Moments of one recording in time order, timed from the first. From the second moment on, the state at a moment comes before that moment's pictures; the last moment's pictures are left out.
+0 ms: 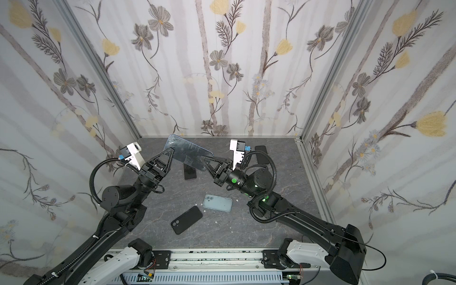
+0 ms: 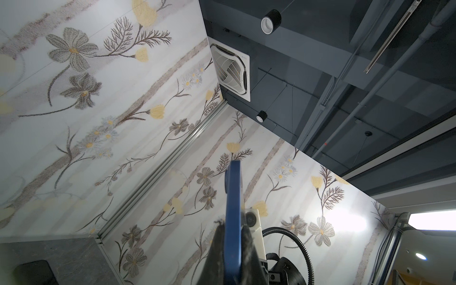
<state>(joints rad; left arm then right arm) -0.52 0.81 0.68 0.80 0.27 -1.09 0.93 1.15 0.94 0.67 -0.25 0.85</state>
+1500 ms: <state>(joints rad) -0.52 1.36 0.67 -0.03 0.32 -0.71 0.78 1.29 0.66 -0.06 -0.25 1.02</state>
